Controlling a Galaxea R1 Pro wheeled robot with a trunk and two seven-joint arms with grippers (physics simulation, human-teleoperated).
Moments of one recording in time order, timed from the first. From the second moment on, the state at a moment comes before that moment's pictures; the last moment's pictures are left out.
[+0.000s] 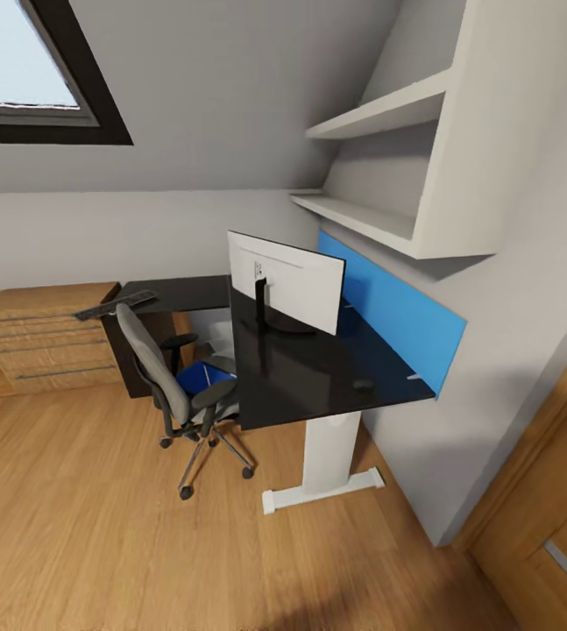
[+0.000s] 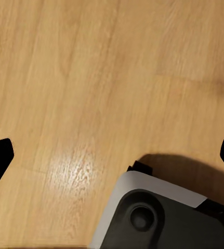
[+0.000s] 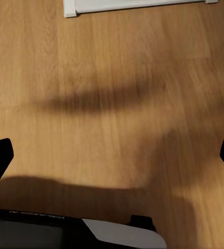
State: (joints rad) left arm -0.01 0.03 0.02 -0.35 0.32 -0.31 0.17; right arm -0.06 0.07 0.00 -0.30 0.13 -0.47 -0.03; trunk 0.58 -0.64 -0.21
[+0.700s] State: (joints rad) left arm -0.01 0.00 0.02 -0.35 0.32 -0.44 0.16; right arm -0.07 0.00 0.00 -0.30 0.13 -0.48 -0.09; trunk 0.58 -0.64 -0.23
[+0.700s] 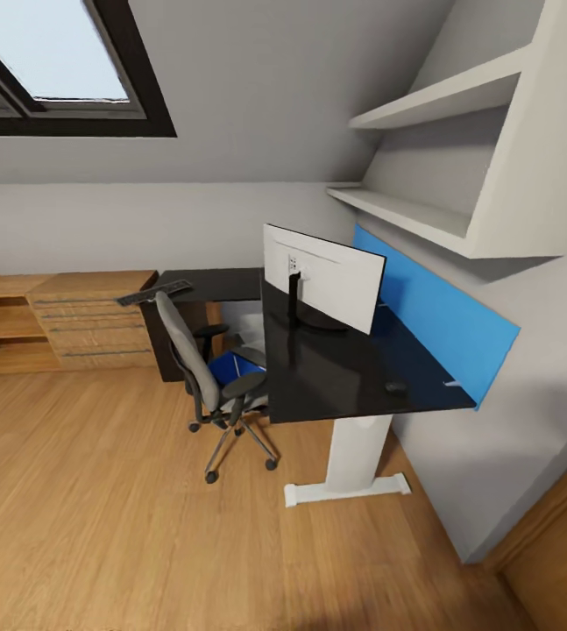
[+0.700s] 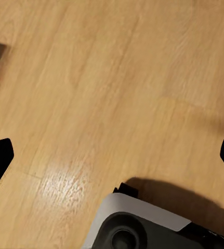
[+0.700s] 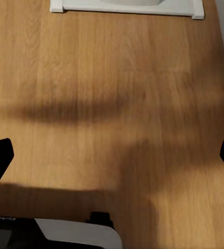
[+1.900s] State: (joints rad) left arm -0.01 0.00 0.02 -0.22 0.32 -0.45 0.16; right arm -0.07 0.00 -0.01 -0.20 0.12 -0.60 -0.15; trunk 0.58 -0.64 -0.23
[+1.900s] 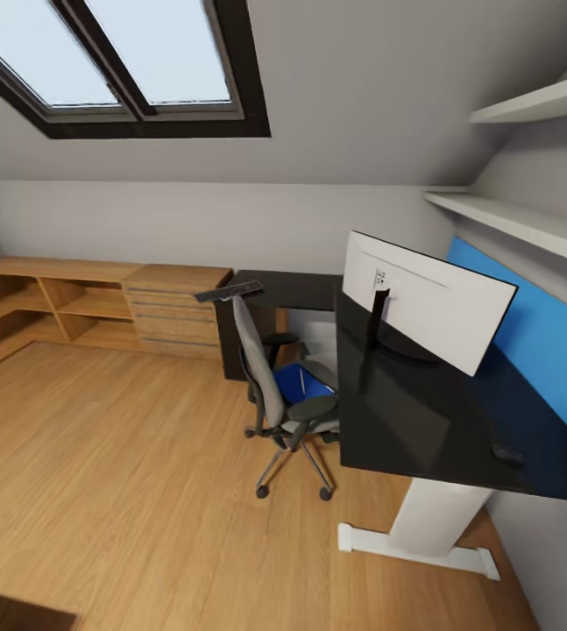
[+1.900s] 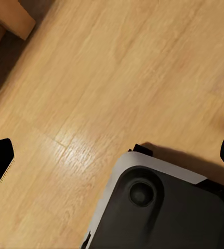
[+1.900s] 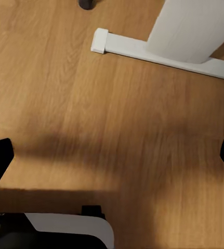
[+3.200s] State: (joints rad) left arm -0.01 0.00 0.02 -0.21 0.32 -0.46 0.16; right arm -0.07 0.00 -0.01 -0.20 0.08 -0.59 -0.15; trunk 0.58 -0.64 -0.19
